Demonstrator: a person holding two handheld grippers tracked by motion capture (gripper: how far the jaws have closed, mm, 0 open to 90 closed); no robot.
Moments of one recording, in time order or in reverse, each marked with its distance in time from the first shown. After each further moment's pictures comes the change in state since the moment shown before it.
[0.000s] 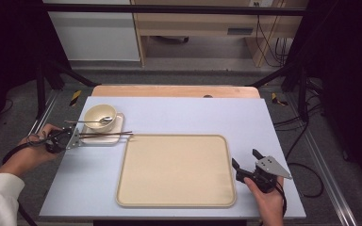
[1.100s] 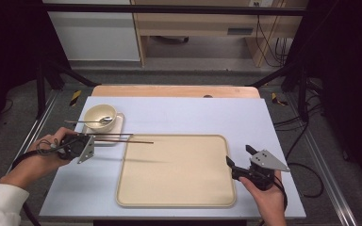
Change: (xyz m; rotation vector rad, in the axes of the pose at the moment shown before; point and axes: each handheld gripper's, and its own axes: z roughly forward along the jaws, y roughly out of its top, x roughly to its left) left arm -0.019 0.077 -0.054 -0.128 0.117 0.179; right arm 0.022 0.047 -0.011 0.050 0.081 -0.070
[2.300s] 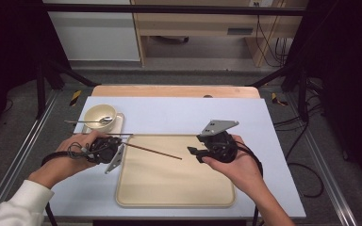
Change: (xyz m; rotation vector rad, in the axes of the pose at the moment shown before) left arm -0.001 0.081 -0.005 -0.100 0.044 0.165; right arm 0.073 0.121 0.045 0.300 0.362 -0.201
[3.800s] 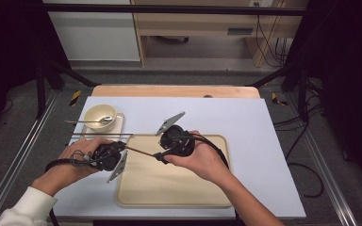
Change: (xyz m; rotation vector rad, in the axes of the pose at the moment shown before) left arm -0.015 0.012 -0.004 -0.032 0.059 0.032; right arm 0.043 0.055 0.071 0.185 0.221 -0.063
